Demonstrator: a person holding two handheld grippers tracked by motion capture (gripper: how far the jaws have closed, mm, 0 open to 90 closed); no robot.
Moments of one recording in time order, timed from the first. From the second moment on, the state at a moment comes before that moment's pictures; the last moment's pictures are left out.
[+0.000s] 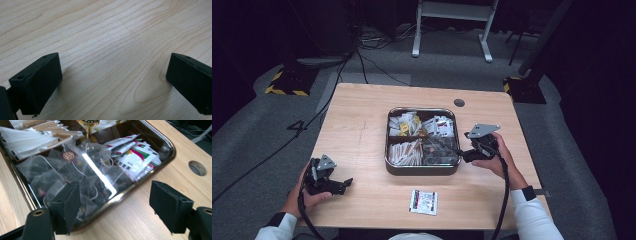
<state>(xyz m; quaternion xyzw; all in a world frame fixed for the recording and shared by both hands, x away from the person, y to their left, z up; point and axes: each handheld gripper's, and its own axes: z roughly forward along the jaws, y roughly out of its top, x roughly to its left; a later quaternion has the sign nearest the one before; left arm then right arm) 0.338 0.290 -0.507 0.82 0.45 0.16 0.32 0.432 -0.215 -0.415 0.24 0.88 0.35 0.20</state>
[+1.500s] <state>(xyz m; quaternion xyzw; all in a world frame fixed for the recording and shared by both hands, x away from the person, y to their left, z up) 0.338 0.290 -0.507 0.82 0.45 0.16 0.32 0.401 -0.300 -0.478 0.33 0.87 0.32 0.19</state>
